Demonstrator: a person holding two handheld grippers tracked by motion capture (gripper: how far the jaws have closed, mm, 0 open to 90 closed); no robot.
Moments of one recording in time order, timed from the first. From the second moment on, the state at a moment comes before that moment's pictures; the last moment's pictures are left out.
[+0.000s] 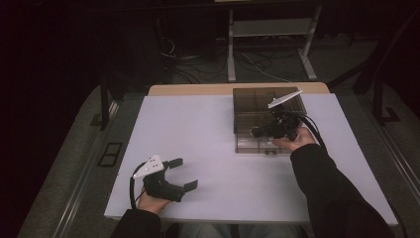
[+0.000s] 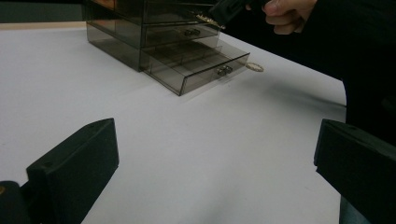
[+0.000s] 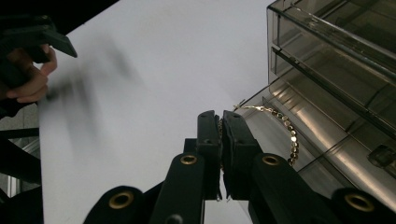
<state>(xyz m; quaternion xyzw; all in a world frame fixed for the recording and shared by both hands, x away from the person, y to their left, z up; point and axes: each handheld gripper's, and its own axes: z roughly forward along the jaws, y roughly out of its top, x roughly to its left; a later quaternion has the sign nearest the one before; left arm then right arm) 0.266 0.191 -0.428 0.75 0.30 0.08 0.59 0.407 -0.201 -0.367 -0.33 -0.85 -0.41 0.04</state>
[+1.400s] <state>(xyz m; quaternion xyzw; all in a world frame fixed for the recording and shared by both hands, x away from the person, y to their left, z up) 0.266 0.191 -0.428 0.75 0.29 0.07 0.59 0.428 -0.174 -0.412 -0.33 -0.87 -0.36 0.04</state>
